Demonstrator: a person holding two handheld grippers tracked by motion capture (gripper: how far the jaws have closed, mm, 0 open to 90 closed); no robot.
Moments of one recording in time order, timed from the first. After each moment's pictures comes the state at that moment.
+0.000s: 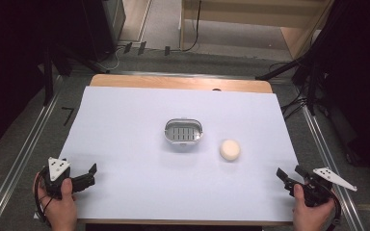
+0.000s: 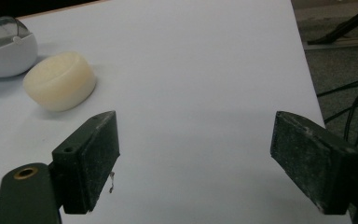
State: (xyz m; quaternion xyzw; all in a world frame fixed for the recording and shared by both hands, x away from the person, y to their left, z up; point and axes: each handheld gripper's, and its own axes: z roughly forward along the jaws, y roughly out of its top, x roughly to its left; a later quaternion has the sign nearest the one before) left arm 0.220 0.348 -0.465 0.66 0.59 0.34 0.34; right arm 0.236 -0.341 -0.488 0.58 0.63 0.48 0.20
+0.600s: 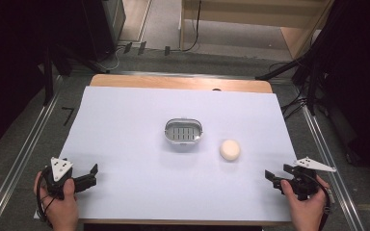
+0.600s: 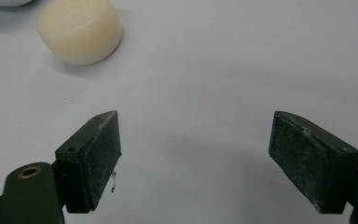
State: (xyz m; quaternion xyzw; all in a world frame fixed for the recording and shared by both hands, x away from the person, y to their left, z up) left arm 0.221 0.343 -0.466 0.67 0.58 0.35 0.32; right arm 0.256 -0.307 -0.468 0.55 0.72 0.38 0.15
